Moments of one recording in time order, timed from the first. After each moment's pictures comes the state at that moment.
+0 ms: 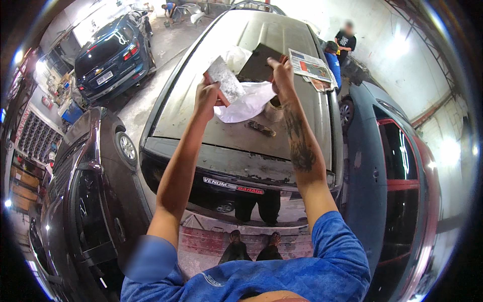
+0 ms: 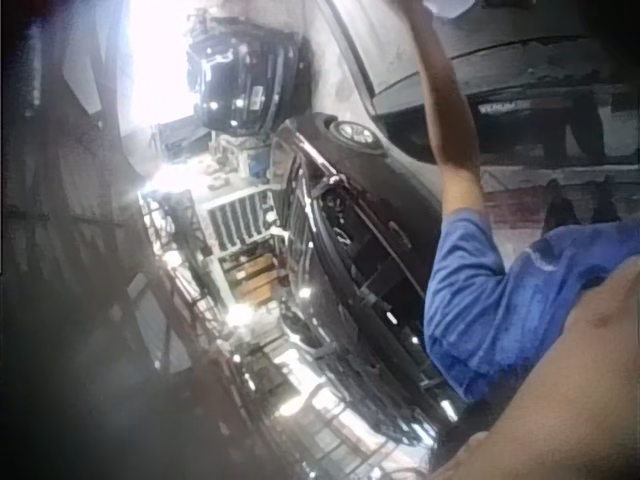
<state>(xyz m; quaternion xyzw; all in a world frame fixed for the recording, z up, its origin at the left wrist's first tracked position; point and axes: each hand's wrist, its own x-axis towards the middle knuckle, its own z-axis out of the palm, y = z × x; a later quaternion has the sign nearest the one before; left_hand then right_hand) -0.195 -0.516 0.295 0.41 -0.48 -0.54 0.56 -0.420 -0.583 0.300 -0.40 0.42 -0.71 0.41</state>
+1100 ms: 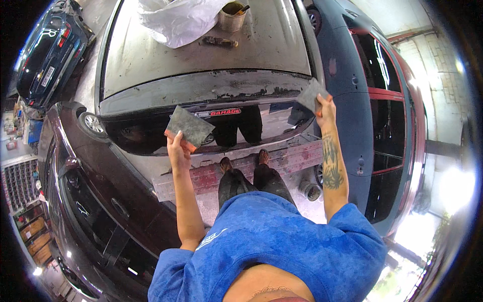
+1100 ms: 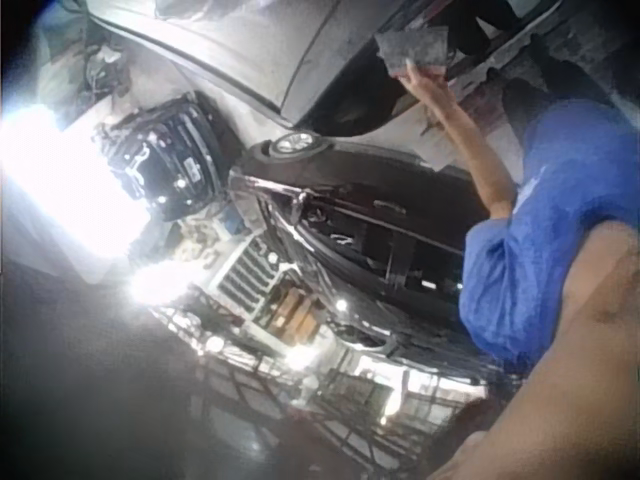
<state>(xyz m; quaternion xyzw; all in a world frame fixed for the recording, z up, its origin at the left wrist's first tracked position) -0.137 -0.256 0.064 0.47 -0.20 -0.67 0.53 -0.636 -0.206 0.086 -0.08 0.65 -0.65 0.38</state>
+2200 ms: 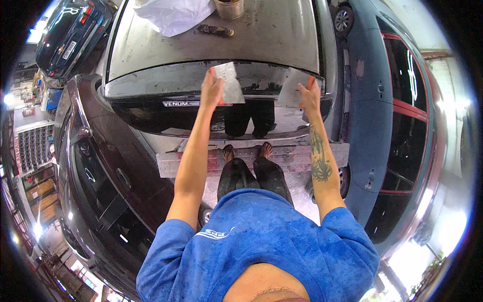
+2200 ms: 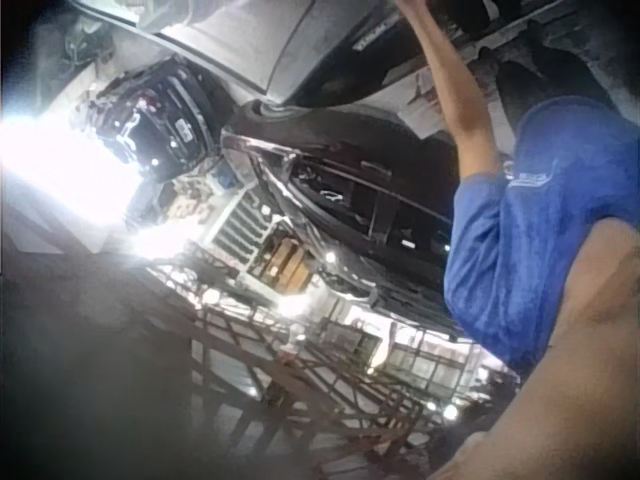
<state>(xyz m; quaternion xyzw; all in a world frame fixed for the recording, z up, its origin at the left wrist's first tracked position) -0.326 -0.352 0.033 0.54 -0.59 -0.43 0.41 -0.642 -0.259 0.029 -0.34 0.71 -0.52 0.34</state>
